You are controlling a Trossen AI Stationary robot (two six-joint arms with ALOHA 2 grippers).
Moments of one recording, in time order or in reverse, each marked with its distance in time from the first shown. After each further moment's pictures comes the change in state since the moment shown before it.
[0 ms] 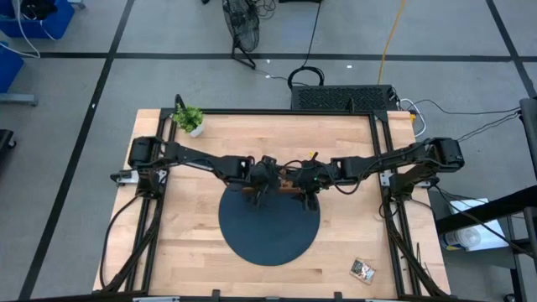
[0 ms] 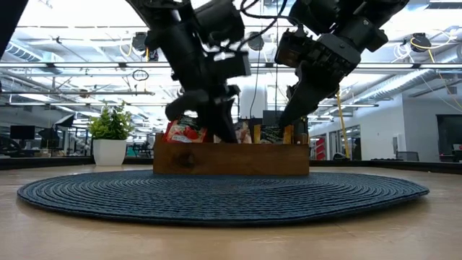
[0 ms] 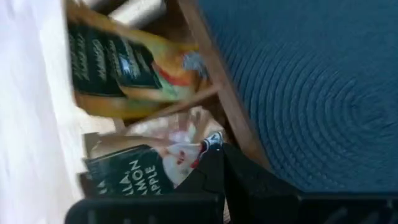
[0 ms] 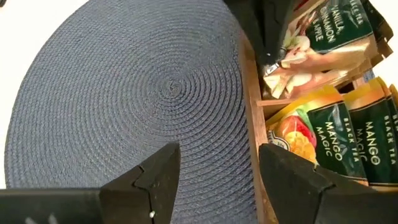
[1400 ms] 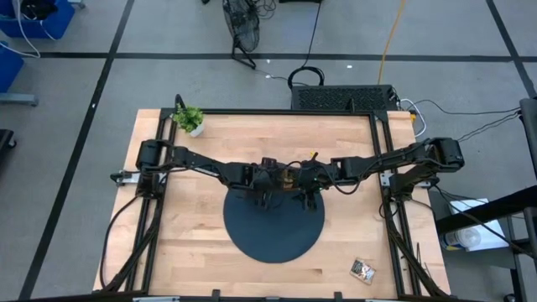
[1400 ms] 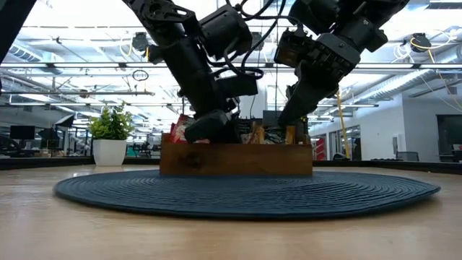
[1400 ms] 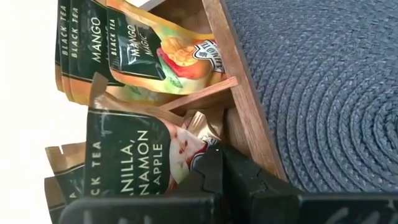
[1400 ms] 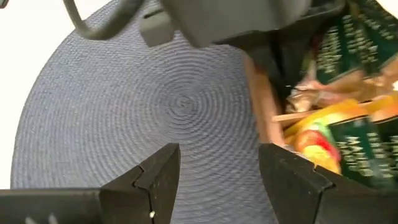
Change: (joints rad) left arm -0.024 0.103 -0.003 0.047 -0.129 -0.156; right arm 0.000 0.000 0.000 0.005 0.002 0.000
